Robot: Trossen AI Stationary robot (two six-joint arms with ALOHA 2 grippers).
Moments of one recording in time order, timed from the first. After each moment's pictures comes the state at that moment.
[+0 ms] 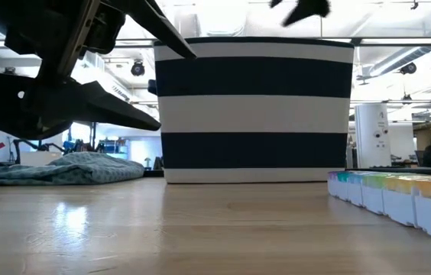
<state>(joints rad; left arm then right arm) -0.67 1.81 0.98 0.13 -0.77 -1.61 -0.21 1.33 1.57 -0.96 0.21 0.37</state>
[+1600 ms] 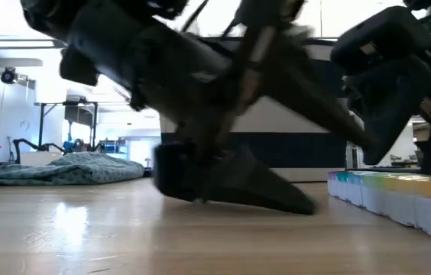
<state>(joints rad) -0.44 2.16 1.23 0.38 -0.20 -1.07 0.51 1.65 0.72 -0.09 0.10 1.74</state>
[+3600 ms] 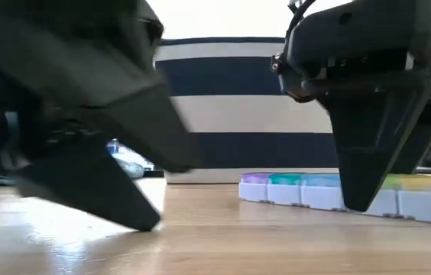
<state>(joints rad) -0.70 2.08 1.14 0.03 -0.40 -1.28 0.52 2.05 1.38 -0.74 0.08 1.30</state>
